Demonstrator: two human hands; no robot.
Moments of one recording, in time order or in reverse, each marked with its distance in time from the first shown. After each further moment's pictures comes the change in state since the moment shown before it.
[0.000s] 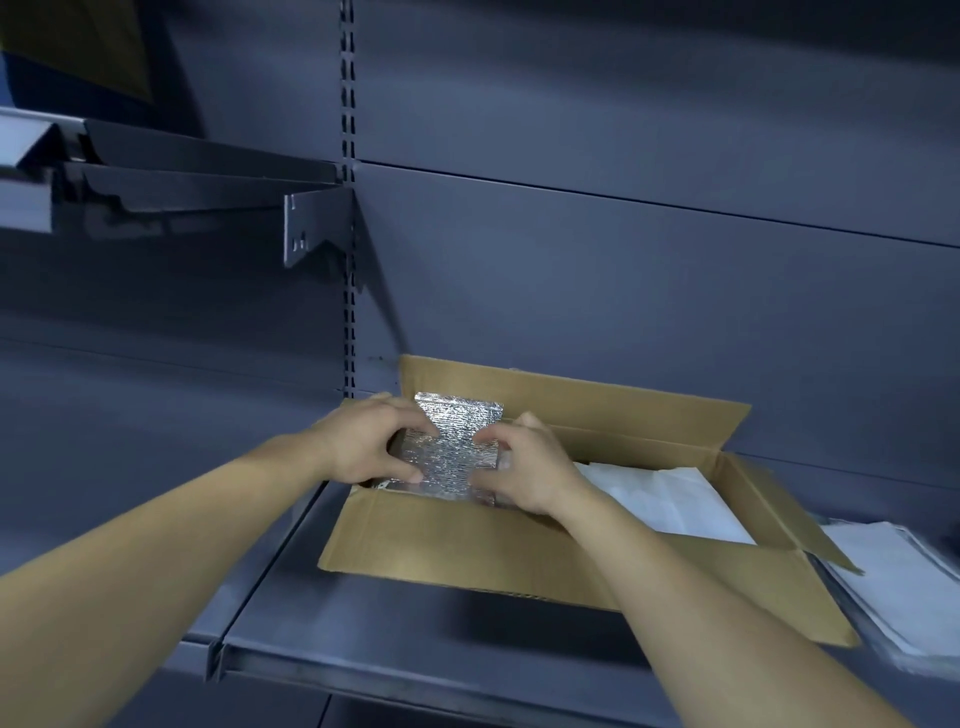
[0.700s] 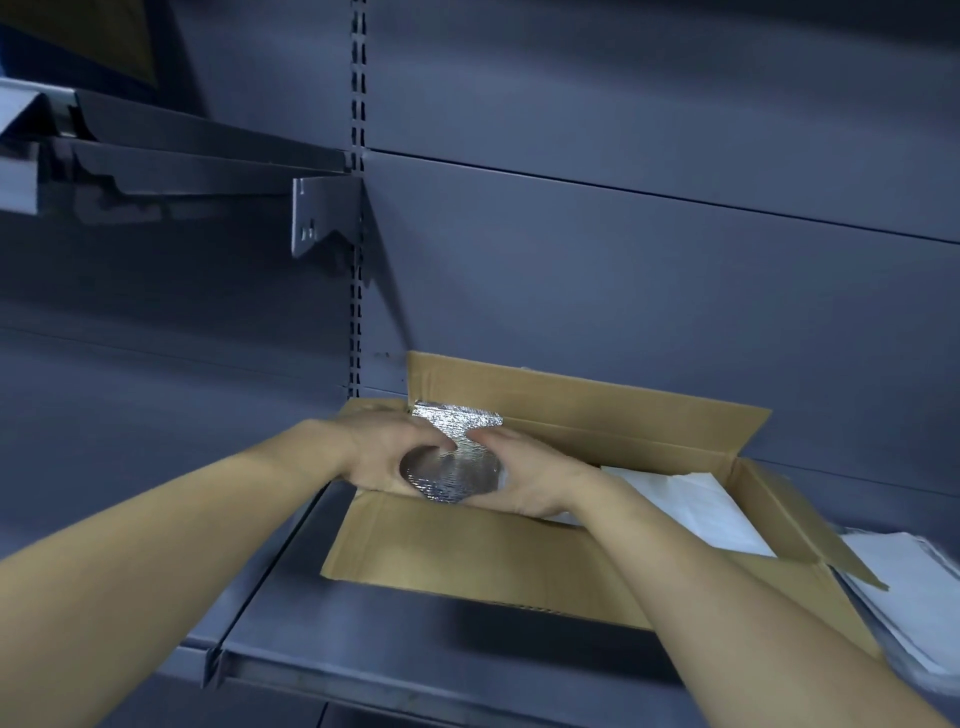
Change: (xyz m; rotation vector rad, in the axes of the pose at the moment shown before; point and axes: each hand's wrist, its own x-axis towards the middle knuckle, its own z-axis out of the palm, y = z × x) left_hand 0.016 -0.004 0.005 0.197 -0.248 0.074; right_hand 0.017 -0.004 -0.001 -0.215 -0.344 -0.136
